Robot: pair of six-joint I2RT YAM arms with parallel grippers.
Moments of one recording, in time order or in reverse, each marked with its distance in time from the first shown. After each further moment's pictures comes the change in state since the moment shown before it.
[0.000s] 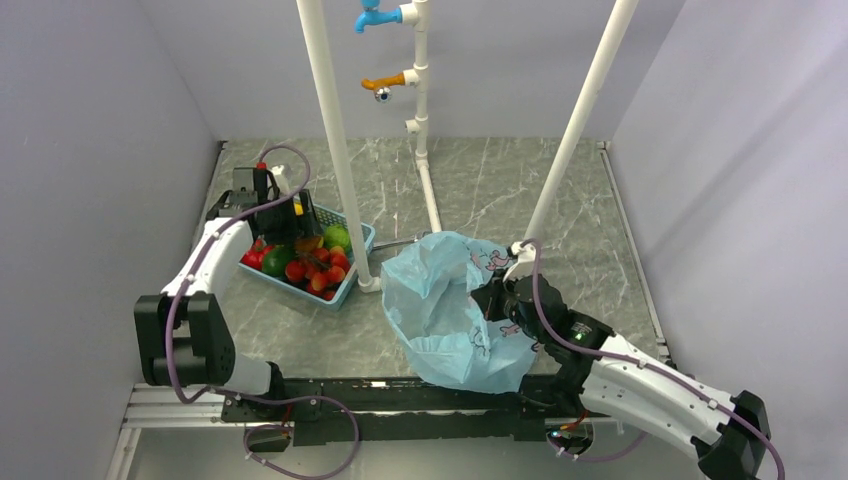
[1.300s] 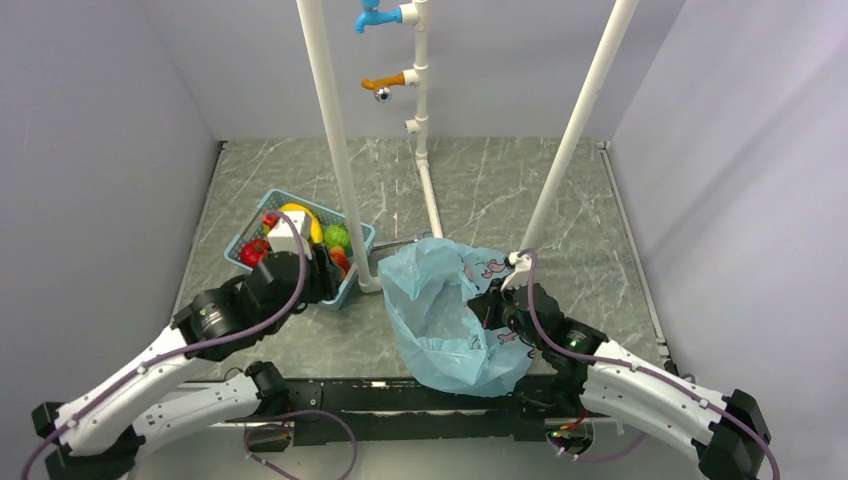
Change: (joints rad) left arm -1.015 -0.733 -0.101 -0.259 -0.837 -0.462; right arm 0.000 -0.009 -0.099 0.101 -0.045 0.018
